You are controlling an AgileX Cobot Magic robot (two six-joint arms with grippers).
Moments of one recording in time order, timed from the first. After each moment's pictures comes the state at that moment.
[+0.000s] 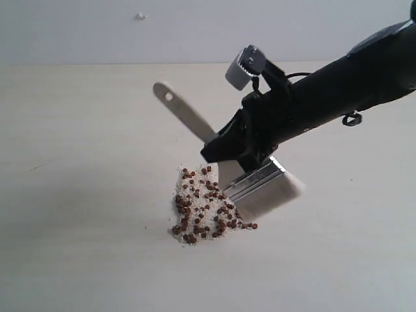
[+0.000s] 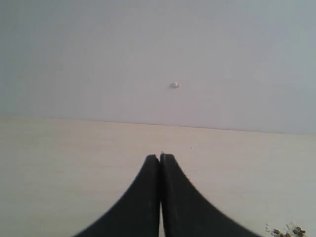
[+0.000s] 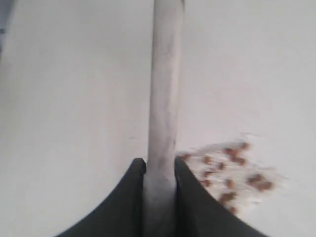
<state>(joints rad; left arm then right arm) -0.34 0.26 0.00 -0.17 -0.14 0.00 0.35 1.78 -0.97 1.27 0.85 -1.68</state>
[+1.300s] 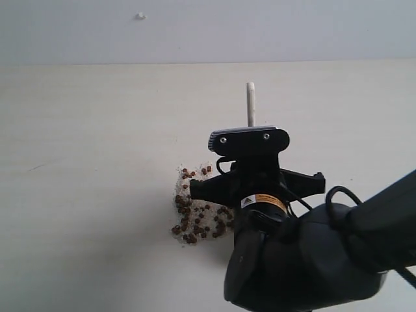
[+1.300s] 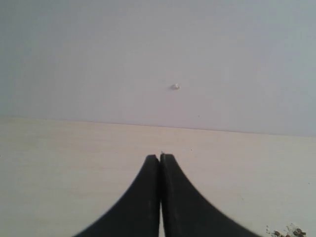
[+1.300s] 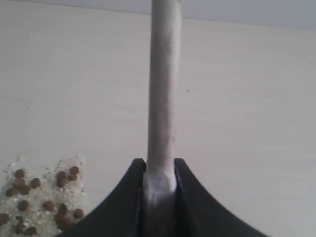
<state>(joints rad) -0.34 0.26 0.00 -0.17 -0.15 0.00 1.14 1.96 -0.71 1.42 -1.04 -0.54</state>
